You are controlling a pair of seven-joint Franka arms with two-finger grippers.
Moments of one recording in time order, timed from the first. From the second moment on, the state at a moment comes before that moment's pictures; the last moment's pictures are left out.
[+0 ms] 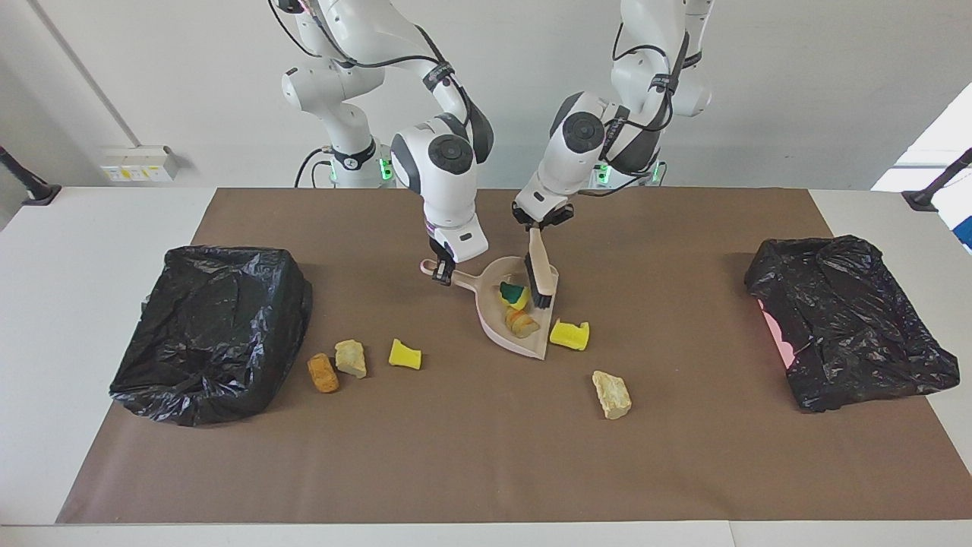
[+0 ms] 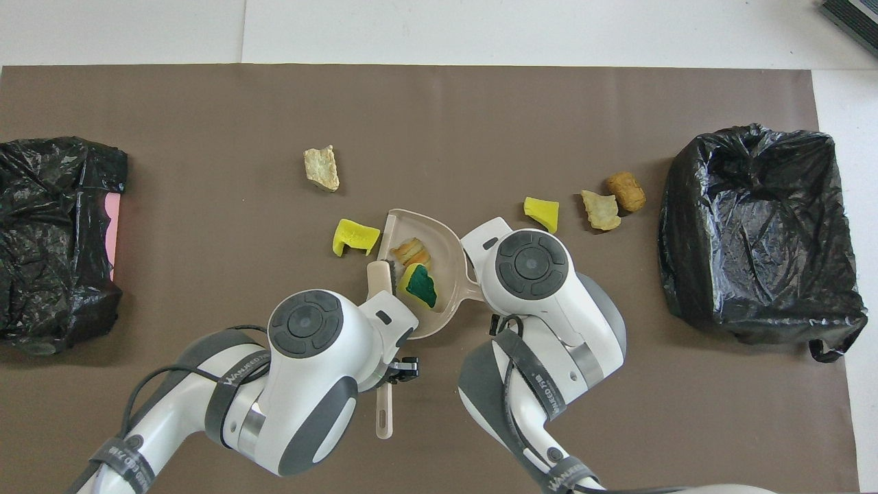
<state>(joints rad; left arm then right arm) -0.67 -0.01 0.01 -2.21 -0.27 2.06 -0.48 0.54 0.20 -0.01 -2.00 -0.05 2.13 -0.75</state>
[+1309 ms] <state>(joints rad) -0.35 0.54 0.01 -1.53 0.28 1.98 -0.19 0.54 0.20 -0.01 -2.00 -0.05 2.13 -0.75</state>
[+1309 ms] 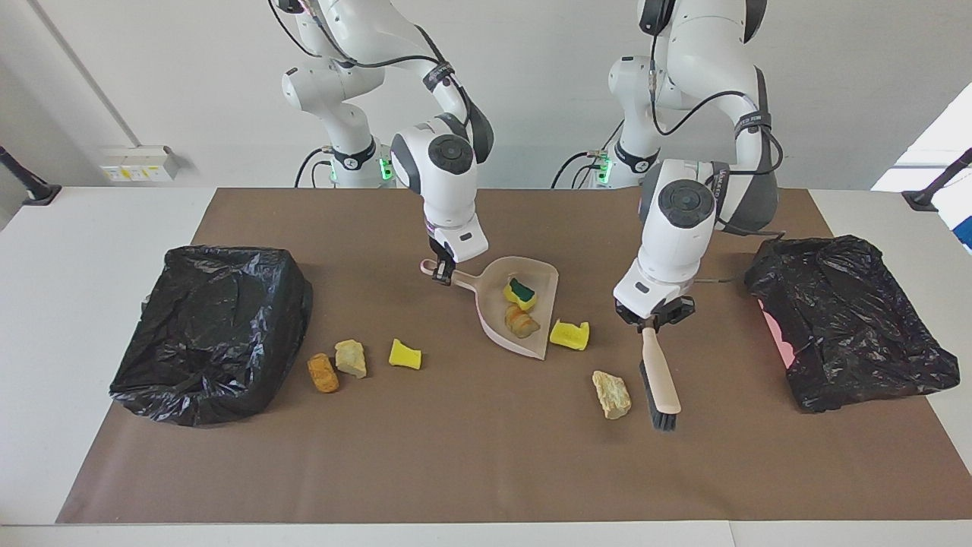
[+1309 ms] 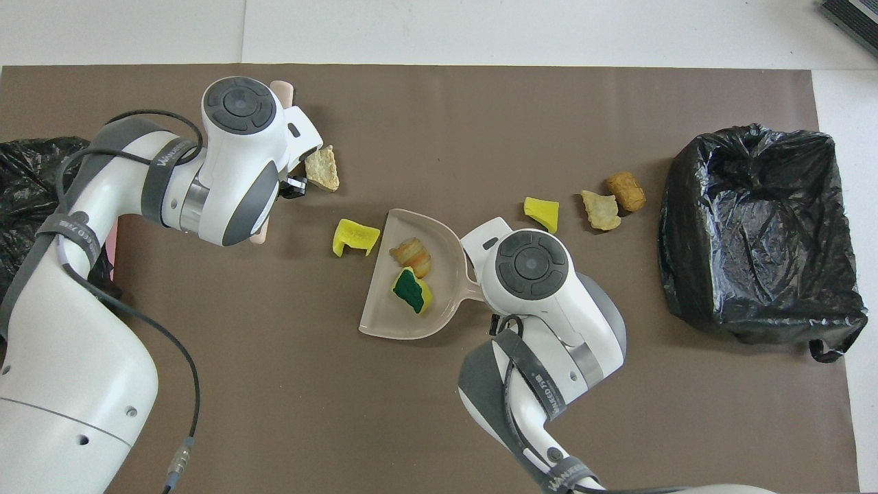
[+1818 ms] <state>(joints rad) -0.39 0.47 -0.02 -1.63 0.30 1.81 0.10 0.54 0.20 -0.01 -2.00 -0.05 2.13 -0.75</state>
